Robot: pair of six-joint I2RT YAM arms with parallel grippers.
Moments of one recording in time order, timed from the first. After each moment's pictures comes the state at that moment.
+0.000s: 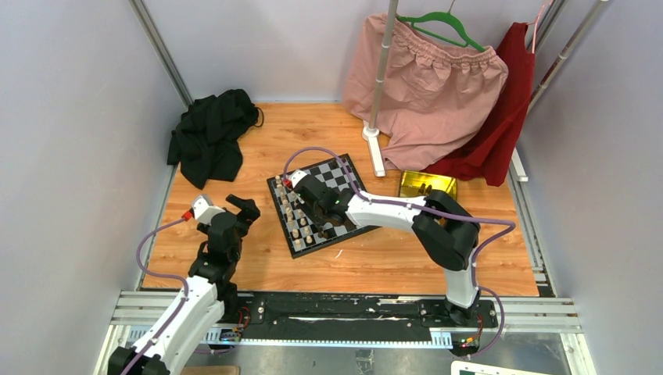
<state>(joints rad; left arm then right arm) -0.26 0.56 0.12 0.06 -0.50 -0.81 1.03 1.92 1.32 -0.27 0.20 0.07</state>
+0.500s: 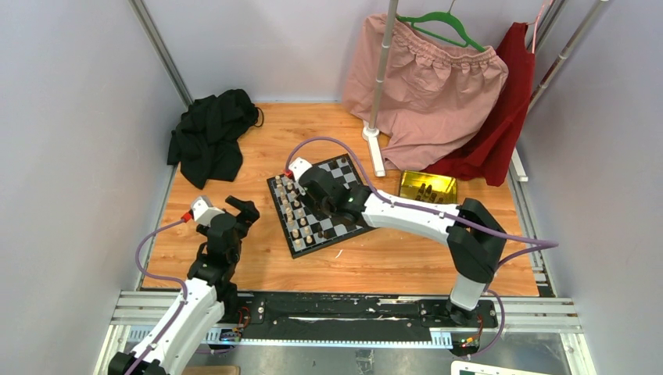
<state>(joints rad) -0.26 0.52 0.12 0.01 -0.50 -0.81 1.06 1.75 1.31 -0.28 0.22 0.05</state>
